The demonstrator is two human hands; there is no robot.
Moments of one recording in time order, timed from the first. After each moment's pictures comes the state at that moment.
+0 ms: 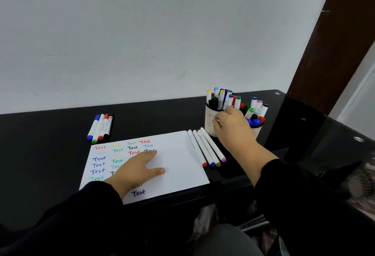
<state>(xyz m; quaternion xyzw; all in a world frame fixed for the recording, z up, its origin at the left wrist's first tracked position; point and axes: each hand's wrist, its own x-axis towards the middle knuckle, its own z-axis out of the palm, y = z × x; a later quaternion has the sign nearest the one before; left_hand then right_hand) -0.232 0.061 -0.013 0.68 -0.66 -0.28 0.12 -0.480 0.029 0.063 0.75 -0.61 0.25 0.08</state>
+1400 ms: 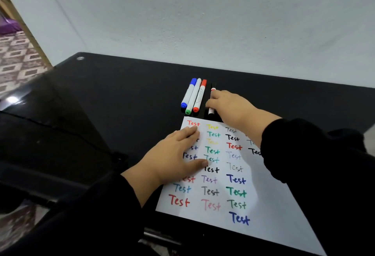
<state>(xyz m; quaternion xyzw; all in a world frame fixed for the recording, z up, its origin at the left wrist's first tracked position) -0.101 0.067 -0.036 0.74 -0.63 -0.23 0.09 -0.215 -0.113 -0.013 0.96 -0.26 -0.01 0.06</state>
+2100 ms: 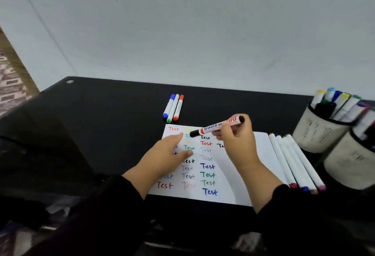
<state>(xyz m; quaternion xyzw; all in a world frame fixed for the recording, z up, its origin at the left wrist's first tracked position) -0.141 0.085 -0.006 0.78 -0.56 -0.24 0.15 -0.304 0.016 0.004 0.61 -0.43 0.50 -0.45</state>
